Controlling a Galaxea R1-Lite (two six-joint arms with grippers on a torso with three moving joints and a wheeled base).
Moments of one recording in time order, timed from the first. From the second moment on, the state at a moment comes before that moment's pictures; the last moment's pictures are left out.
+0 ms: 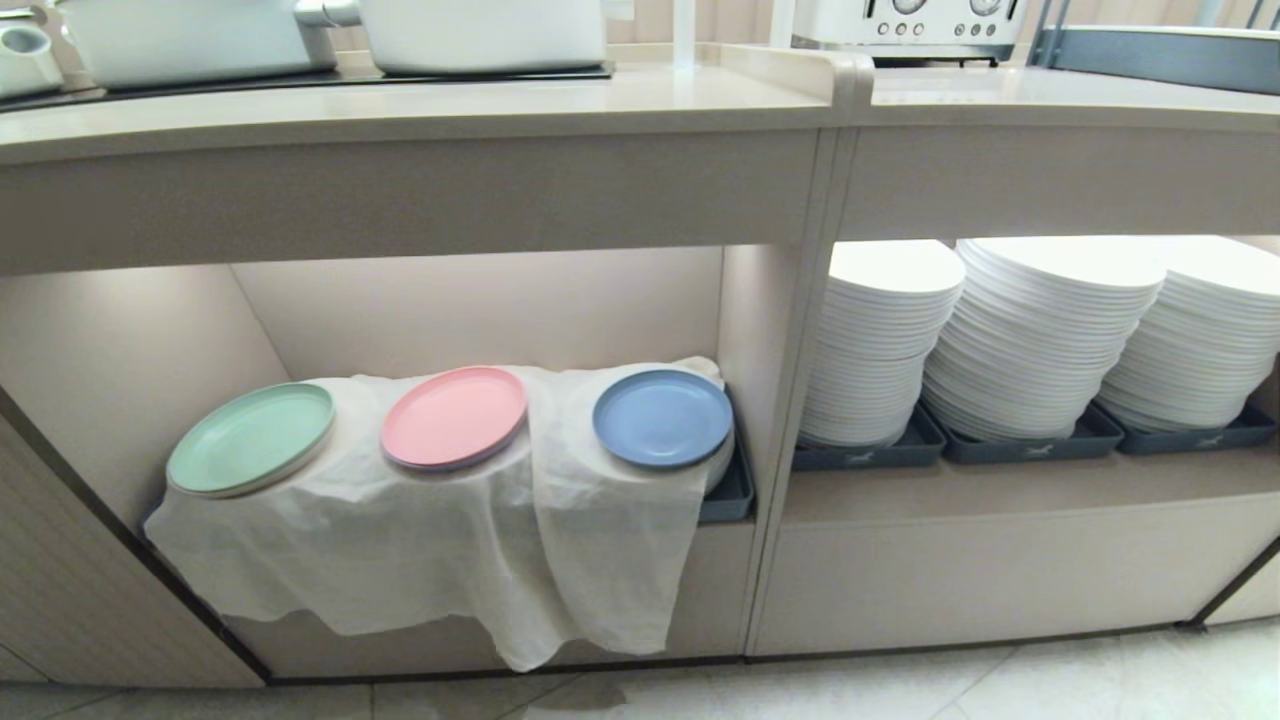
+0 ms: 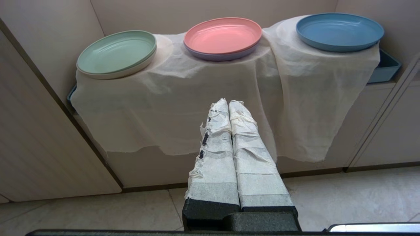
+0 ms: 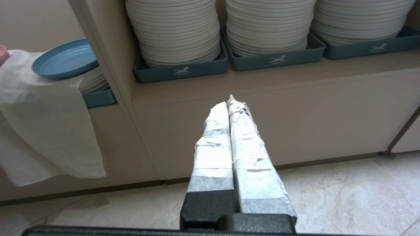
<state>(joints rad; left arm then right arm) 0.00 0.00 0.00 -0.01 -0.02 0.06 0.00 0.00 0.00 -0.01 -0.05 0.08</state>
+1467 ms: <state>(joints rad) 0.00 0.03 -0.14 0.13 -0.14 0.06 0.00 0.00 0.00 -0.01 -0.05 0.08</state>
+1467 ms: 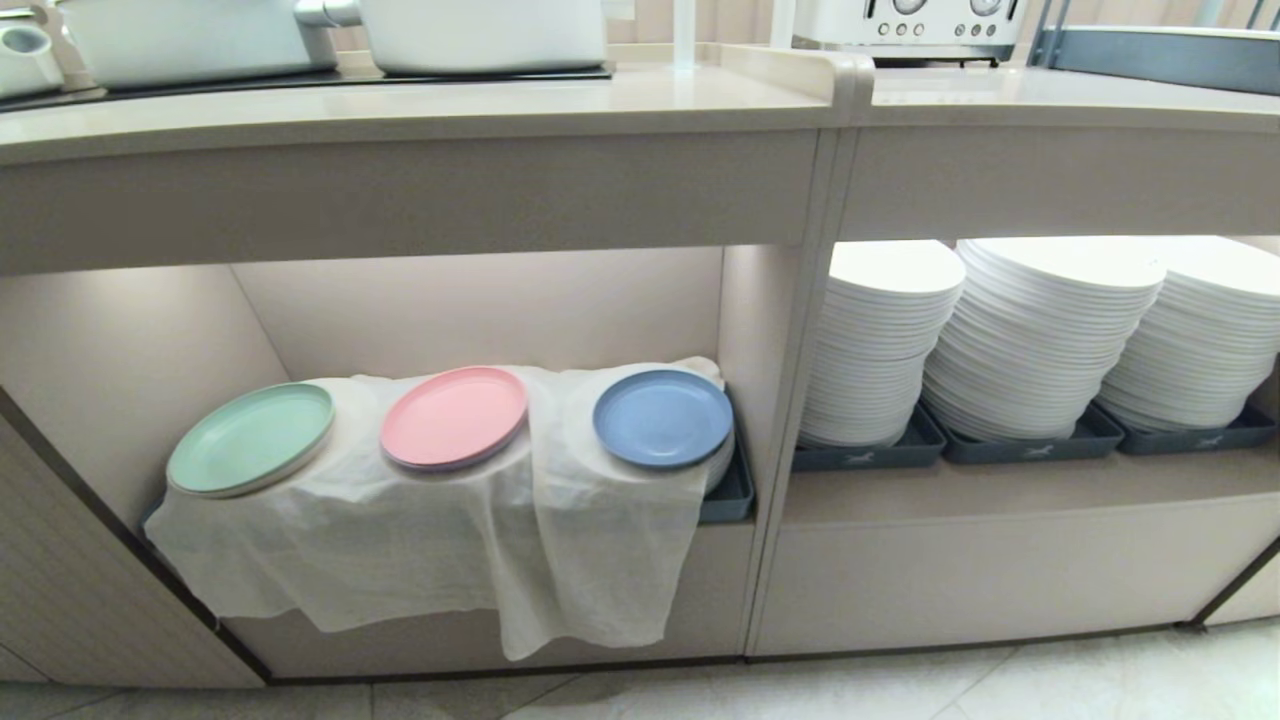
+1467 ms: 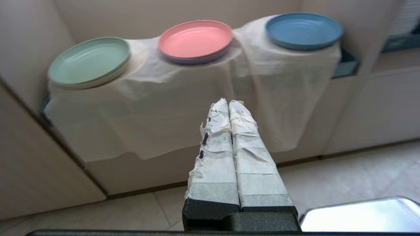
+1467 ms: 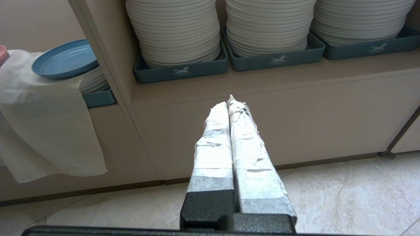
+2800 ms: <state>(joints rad) -0.25 1.04 -0.62 0.12 -0.45 0.04 0.00 0.00 0.00 -0.01 -0.06 0.08</state>
